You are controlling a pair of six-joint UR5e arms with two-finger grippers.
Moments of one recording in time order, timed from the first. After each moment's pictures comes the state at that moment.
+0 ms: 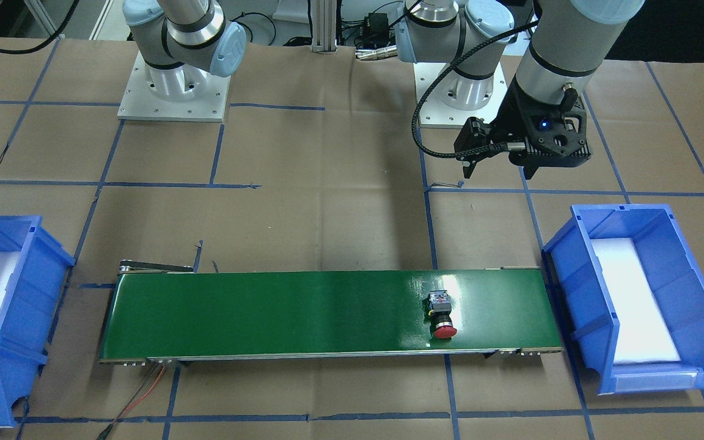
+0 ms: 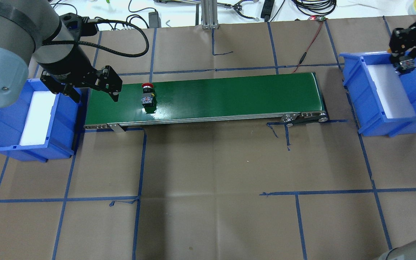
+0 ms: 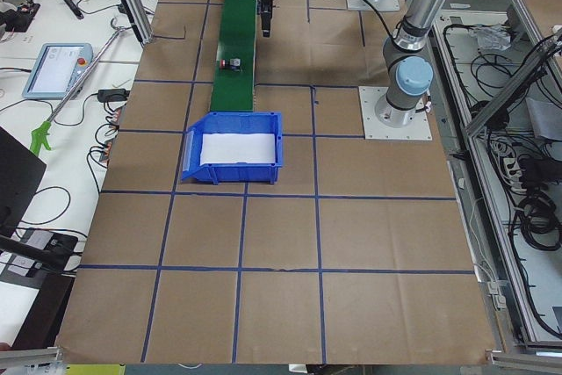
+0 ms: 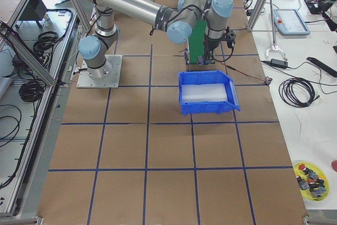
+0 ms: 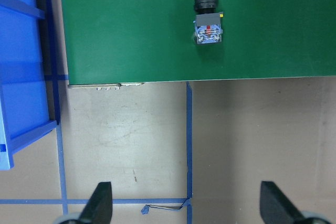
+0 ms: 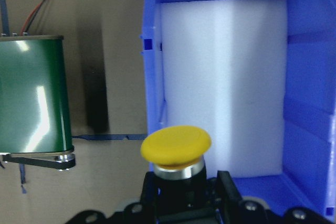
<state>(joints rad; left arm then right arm) -1.53 -1.55 -1.67 -1.48 1.58 0.05 1.08 -1.27 1.41 -1.68 -1.56 -0.51</state>
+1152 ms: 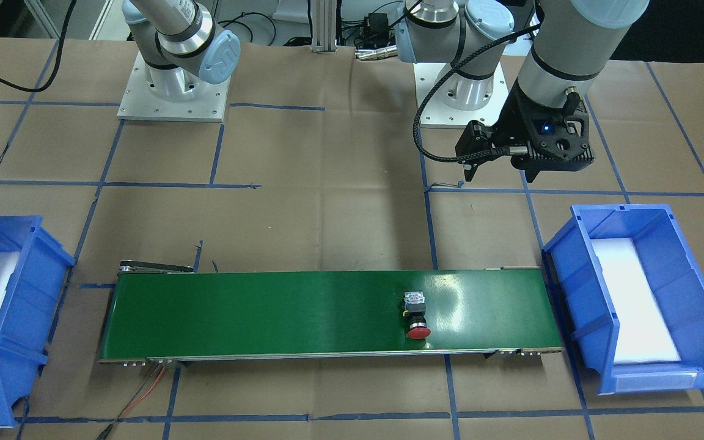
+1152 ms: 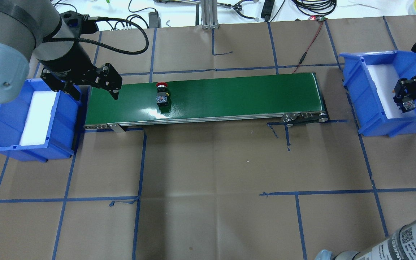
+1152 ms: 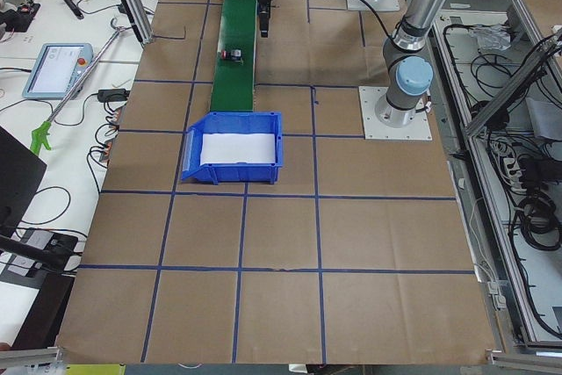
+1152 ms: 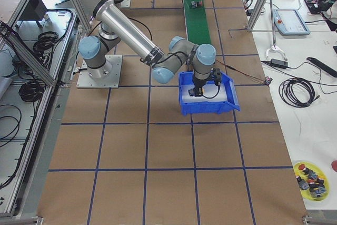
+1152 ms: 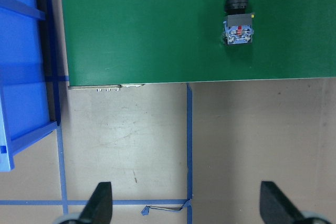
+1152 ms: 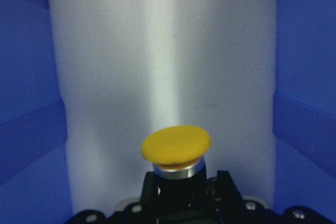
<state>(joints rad) -1.53 -1.57 -1.65 -1.48 1.58 0.05 0.97 -1.16 1.68 -2.07 -1.54 -0.59</state>
